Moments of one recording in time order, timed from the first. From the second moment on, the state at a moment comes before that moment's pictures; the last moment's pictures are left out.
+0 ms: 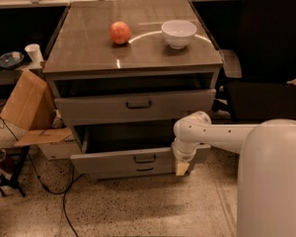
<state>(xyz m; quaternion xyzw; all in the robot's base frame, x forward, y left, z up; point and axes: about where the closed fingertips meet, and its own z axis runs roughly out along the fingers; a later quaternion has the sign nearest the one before) 0.601 -0.142 0.413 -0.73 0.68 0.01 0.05</state>
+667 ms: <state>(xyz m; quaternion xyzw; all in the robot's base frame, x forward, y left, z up) 0.601 -0.142 0.429 -0.73 0.68 0.01 0.05</state>
